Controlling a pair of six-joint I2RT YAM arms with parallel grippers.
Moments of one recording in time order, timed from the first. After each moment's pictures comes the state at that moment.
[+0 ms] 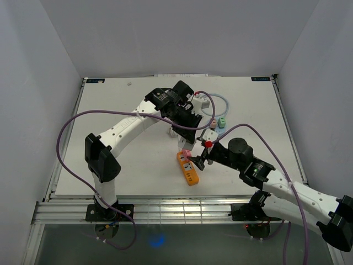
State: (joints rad) left arm -0.79 1.85 1.91 -1.15 0.39 -0.07; right arm 0.90 0.82 0.53 0.11 -0.19 -0.21
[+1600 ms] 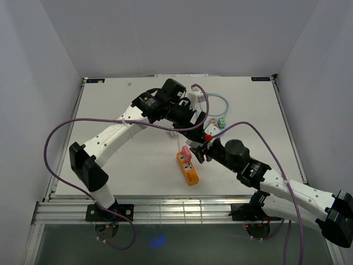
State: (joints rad) left arm -0.78 1.70 1.78 -0.93 0.55 -0.14; right arm 0.93 0.87 0.51 0.18 0.06 -0.12
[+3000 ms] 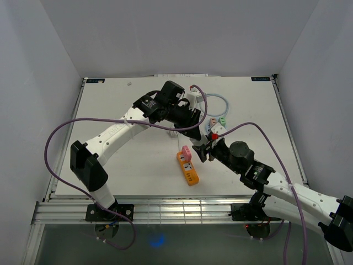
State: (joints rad) left arm -0.76 1.68 1.68 -0.79 0.59 -0.18; right arm 0.93 0.80 0.49 0.18 0.13 -0.05
